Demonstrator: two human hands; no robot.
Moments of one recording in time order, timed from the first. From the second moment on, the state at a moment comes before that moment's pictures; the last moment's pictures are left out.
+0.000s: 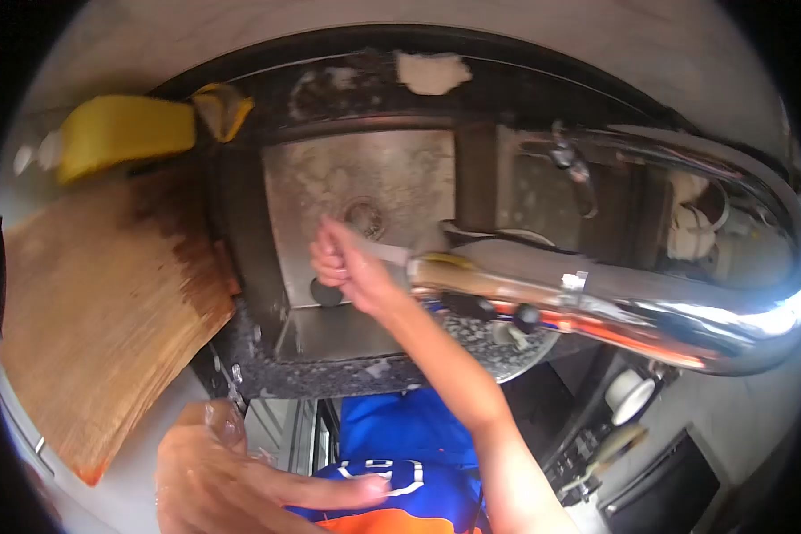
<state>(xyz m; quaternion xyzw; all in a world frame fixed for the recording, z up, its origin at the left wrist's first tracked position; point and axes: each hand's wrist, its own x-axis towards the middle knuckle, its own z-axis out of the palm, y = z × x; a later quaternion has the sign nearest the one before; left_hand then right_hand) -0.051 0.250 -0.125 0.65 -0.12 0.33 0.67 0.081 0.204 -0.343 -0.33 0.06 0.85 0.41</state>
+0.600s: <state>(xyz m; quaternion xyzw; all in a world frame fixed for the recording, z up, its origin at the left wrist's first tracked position) -0.033 0.237 -0.134 0.59 -0.11 0.36 0.72 0.096 0.215 -0.336 -0.27 0.12 0.81 0.50</state>
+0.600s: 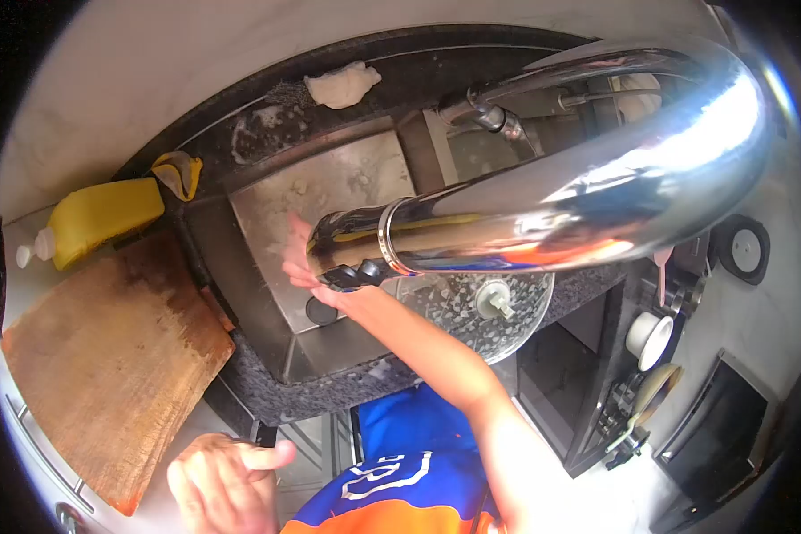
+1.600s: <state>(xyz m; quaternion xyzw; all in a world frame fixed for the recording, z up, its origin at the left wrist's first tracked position) 0.050 0.130 -0.382 0.37 0.46 0.07 0.81 0.269 0.132 -0.298 -0.73 -0.34 0.43 0.41</state>
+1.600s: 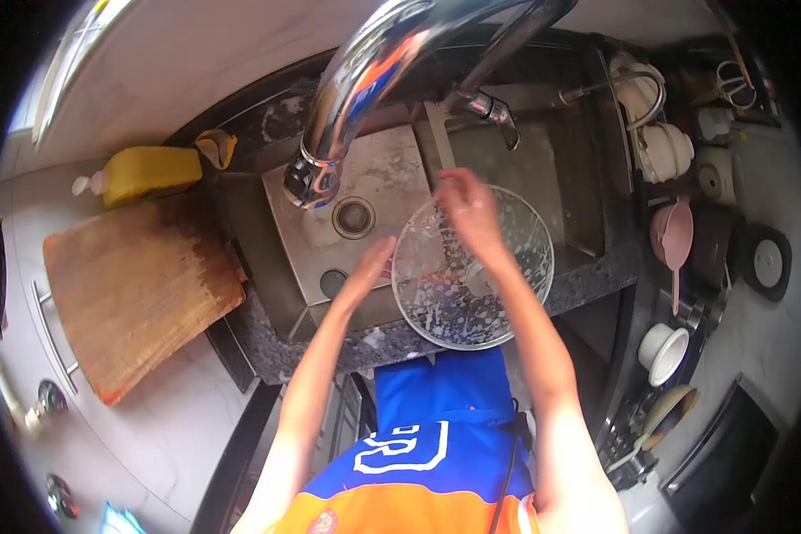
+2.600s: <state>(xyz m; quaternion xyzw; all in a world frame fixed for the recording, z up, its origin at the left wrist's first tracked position) -0.068 0.158 -0.364 0.13 0.49 0.55 0.66 0.267 0.203 -0.355 -0.58 -0.20 0.67 0.41</state>
